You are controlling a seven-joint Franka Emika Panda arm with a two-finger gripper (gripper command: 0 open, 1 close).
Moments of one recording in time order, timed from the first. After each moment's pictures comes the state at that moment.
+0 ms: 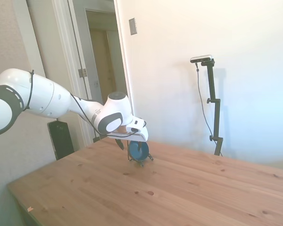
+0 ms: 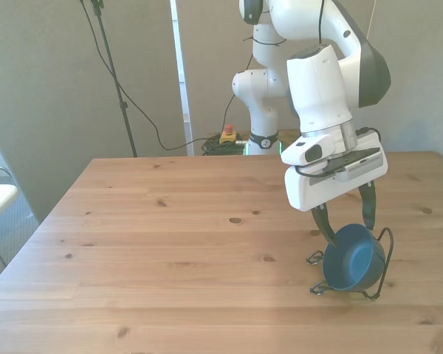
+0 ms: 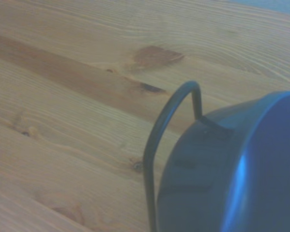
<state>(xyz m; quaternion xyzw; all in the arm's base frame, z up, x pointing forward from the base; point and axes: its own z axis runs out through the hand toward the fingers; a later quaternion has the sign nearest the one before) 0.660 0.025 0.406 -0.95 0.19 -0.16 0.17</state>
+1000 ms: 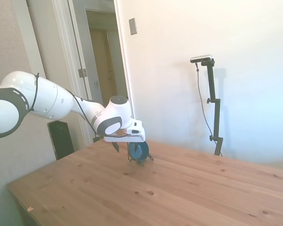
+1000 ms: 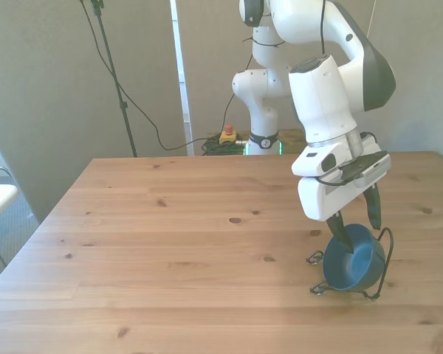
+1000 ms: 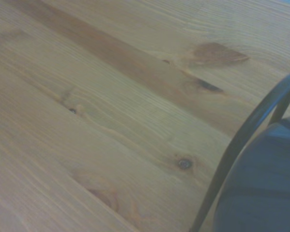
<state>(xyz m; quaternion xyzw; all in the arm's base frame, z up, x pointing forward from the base) 0.657 0.038 0.393 -0.96 0.10 -0.16 0.18</state>
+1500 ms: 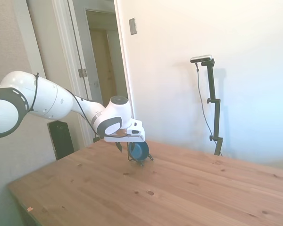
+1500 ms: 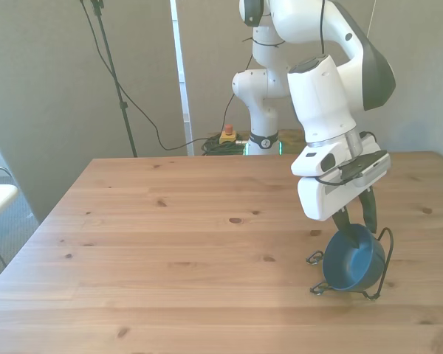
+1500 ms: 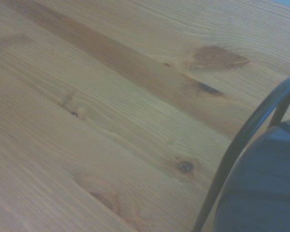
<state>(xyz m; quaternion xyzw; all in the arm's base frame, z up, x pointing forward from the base) 0.657 0.037 0.395 -0.96 0.11 -0.16 0.19</state>
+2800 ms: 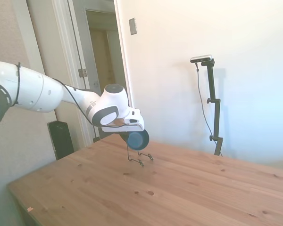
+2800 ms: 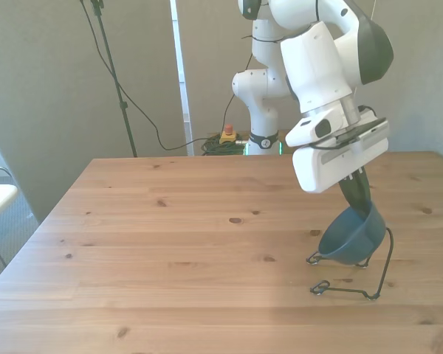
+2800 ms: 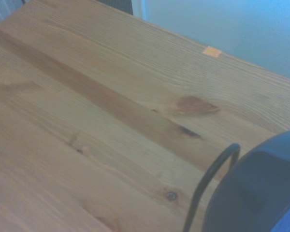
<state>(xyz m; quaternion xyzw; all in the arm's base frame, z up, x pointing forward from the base) 0.633 0.032 0.459 -0.95 0.10 -0.20 0.20</state>
